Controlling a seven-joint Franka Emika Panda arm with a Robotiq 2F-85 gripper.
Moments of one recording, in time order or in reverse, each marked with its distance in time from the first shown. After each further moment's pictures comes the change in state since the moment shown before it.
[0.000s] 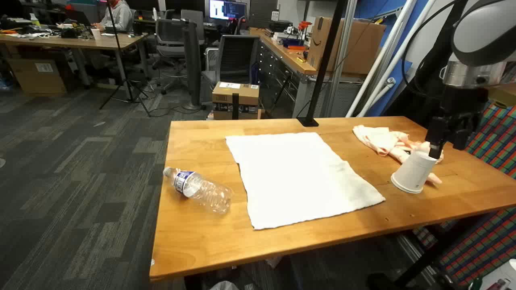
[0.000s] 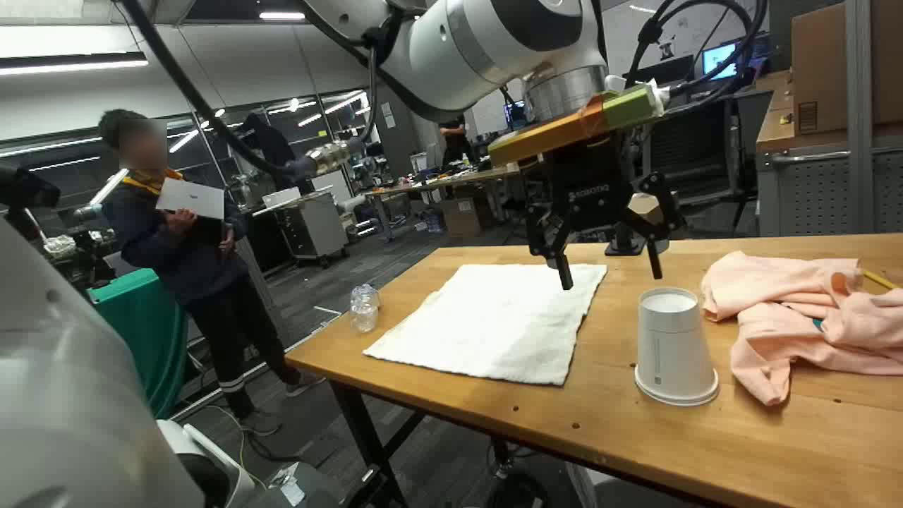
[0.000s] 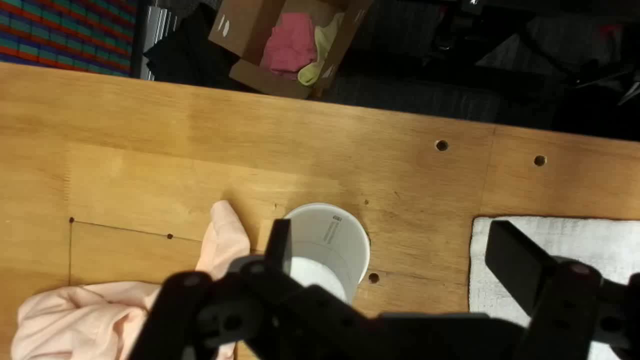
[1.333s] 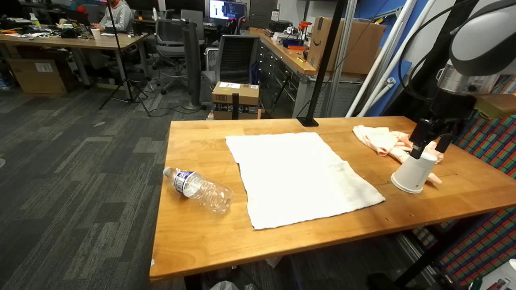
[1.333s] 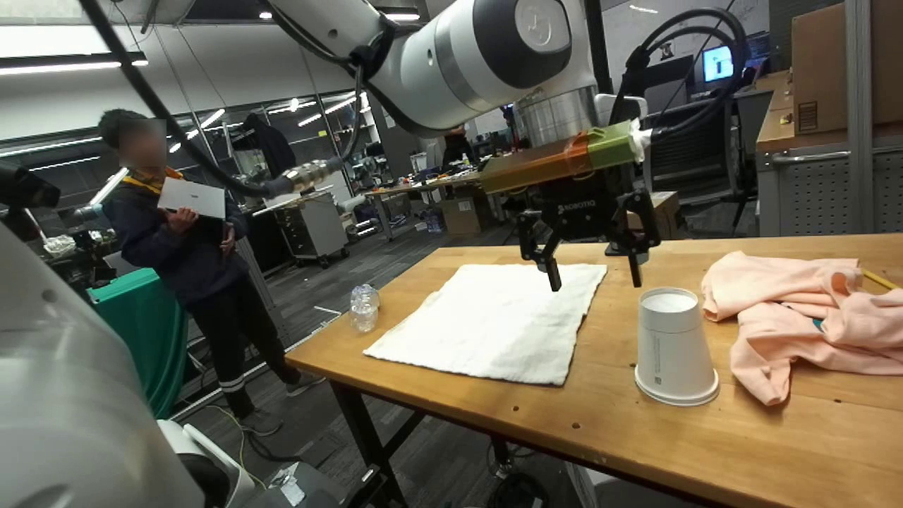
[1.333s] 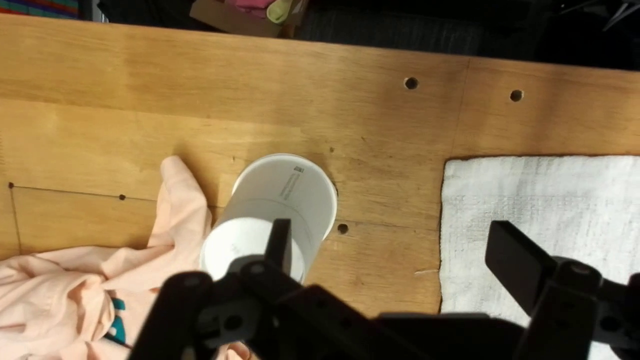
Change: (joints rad) arm 0.006 -0.022 0.003 -0.088 0.103 0.193 -0.001
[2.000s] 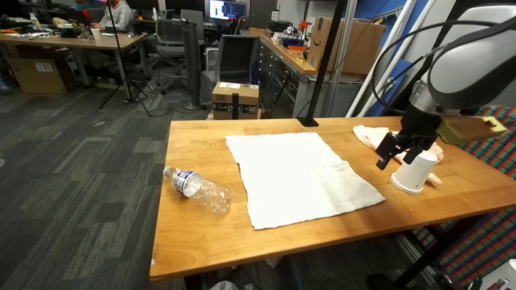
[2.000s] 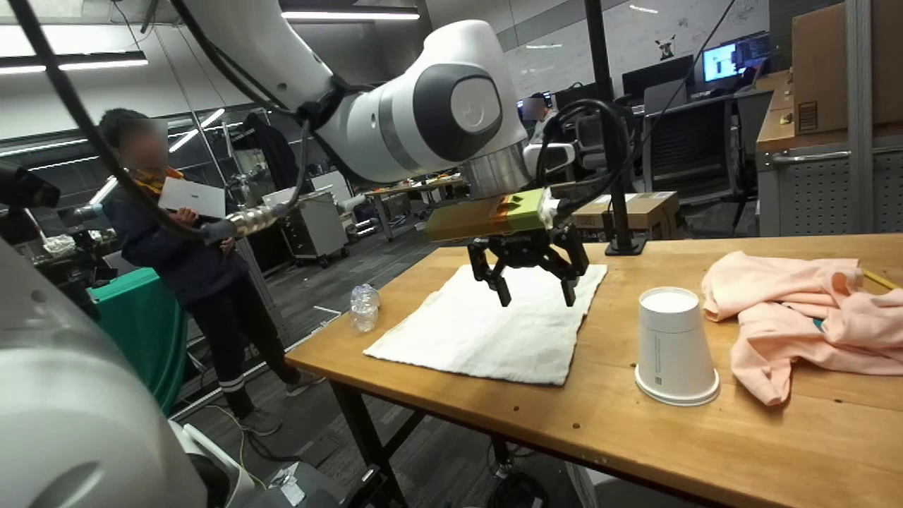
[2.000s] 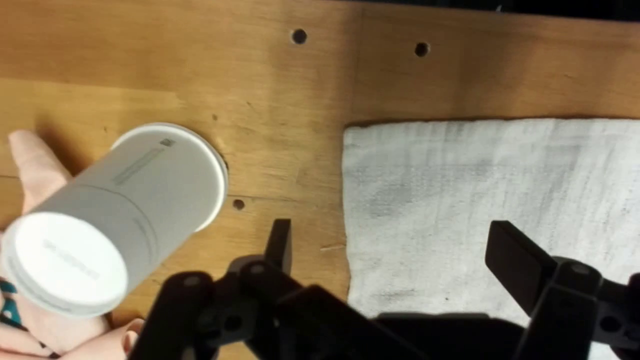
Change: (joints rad) arm 0.068 -0.038 0.092 -0.173 0.066 0.251 0.137
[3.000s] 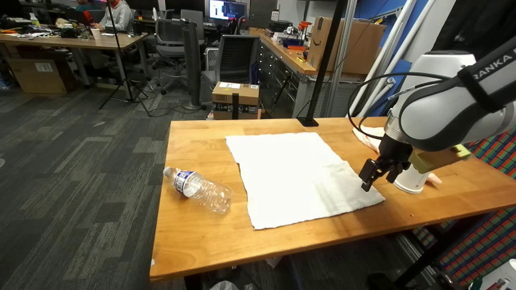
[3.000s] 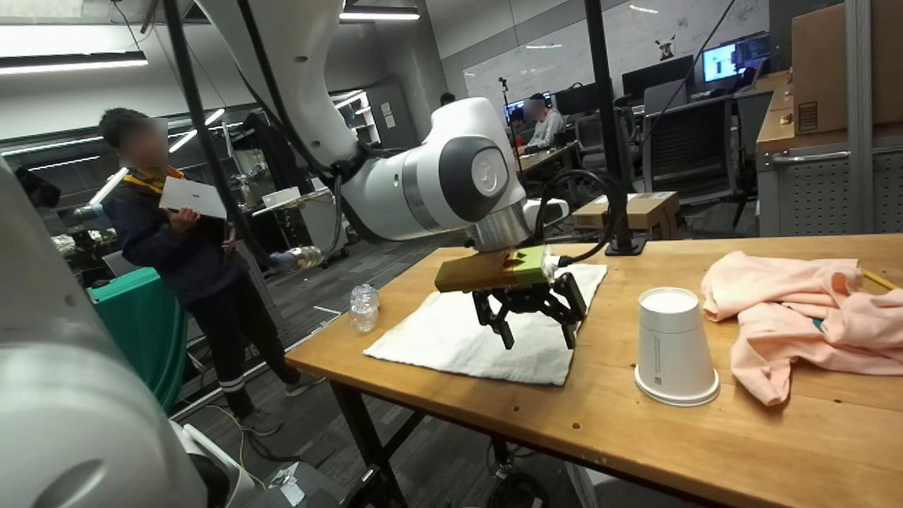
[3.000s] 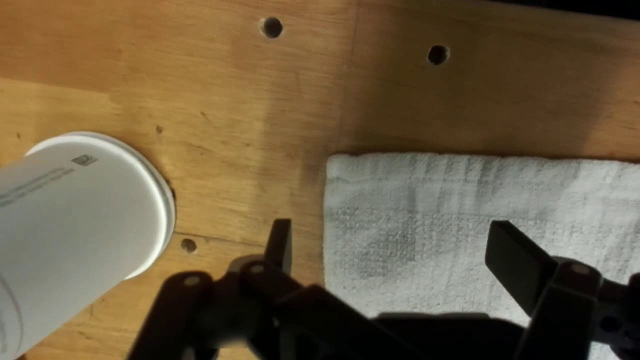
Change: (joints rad) arm 0.004 0.202 0.026 0.002 -0.108 0.150 0.079
